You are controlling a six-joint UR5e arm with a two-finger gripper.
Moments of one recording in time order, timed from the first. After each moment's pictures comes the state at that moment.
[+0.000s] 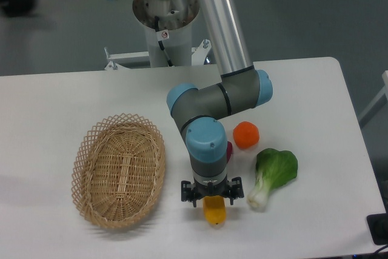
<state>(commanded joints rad) 2.33 -2.21 -1.55 -0.78 1.63 0.34</state>
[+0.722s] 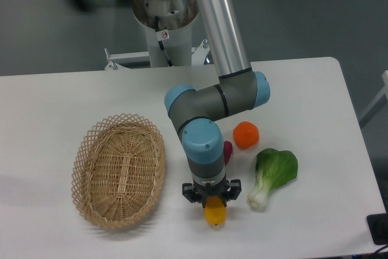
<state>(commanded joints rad) 2.33 -2.20 -1.53 -0.77 1.65 0.35</state>
